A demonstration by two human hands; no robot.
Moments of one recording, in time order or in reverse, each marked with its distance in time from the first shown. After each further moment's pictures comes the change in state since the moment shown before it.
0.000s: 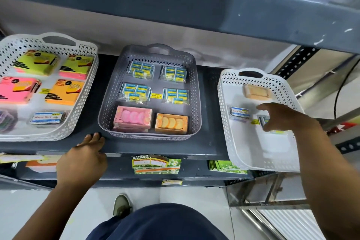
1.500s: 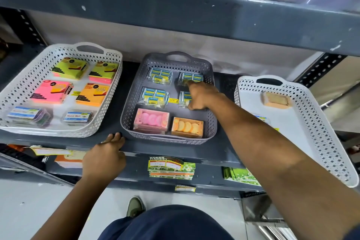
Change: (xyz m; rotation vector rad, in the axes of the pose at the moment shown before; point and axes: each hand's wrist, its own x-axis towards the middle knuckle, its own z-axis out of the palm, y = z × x) left_hand -0.003 0.004 -0.007 -0.016 0.019 0.013; right_hand 0.027 -0.264 -0.017 -0.155 0.181 -0.421
